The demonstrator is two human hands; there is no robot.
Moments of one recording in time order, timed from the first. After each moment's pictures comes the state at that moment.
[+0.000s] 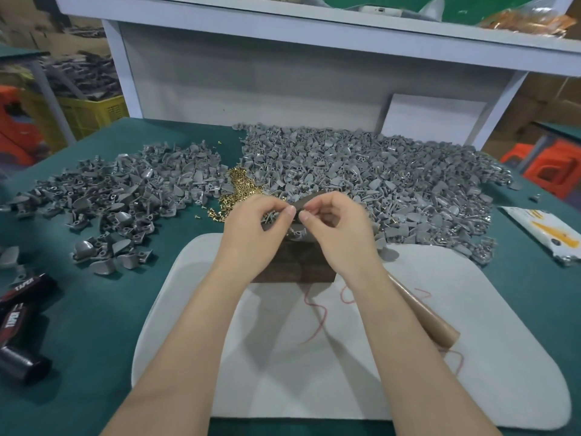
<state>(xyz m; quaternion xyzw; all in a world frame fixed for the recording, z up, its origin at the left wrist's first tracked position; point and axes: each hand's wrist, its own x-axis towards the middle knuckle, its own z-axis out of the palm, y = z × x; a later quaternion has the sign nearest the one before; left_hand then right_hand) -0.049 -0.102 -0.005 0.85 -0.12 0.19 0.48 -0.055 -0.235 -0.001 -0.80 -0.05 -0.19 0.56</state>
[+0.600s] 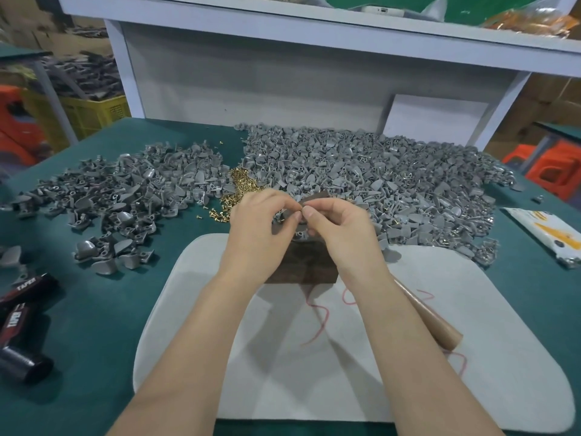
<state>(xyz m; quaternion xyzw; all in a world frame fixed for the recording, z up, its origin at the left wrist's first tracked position) -0.056 -0.106 0.000 0.86 -0.16 0.23 0.42 -0.056 -0.231 -0.001 -0.74 -0.03 -0.12 0.66</state>
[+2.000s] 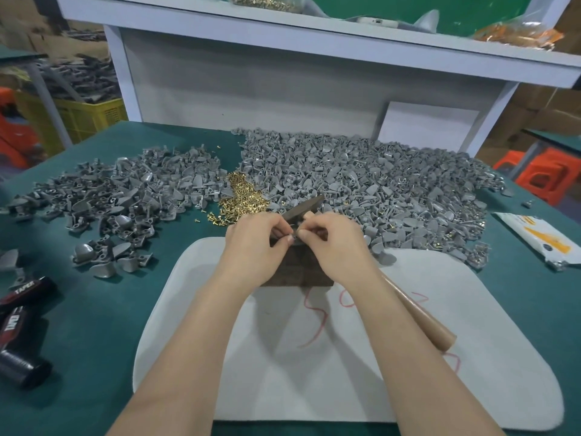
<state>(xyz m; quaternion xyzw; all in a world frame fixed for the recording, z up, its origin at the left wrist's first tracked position) -0.048 -0.100 -0.011 0.91 -0.12 0.11 0.39 -0.048 -0.239 -0.008 -0.93 -0.07 -0.14 0.34</state>
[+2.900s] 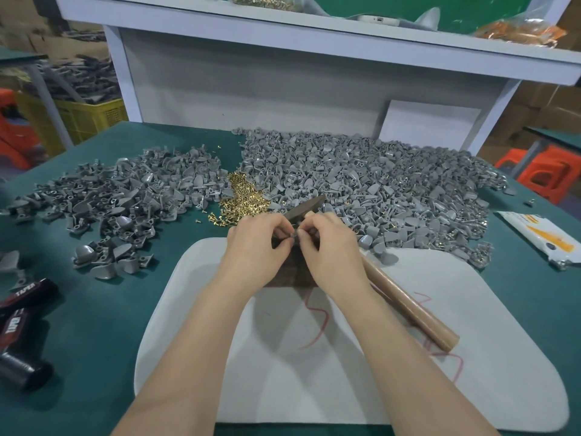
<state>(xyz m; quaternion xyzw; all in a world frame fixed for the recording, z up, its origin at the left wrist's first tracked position) -0.049 -0.099 -0.013 0.91 -0.13 0.11 0.38 -0.057 -0.228 -0.020 -0.91 -0.09 -0.26 0.31</state>
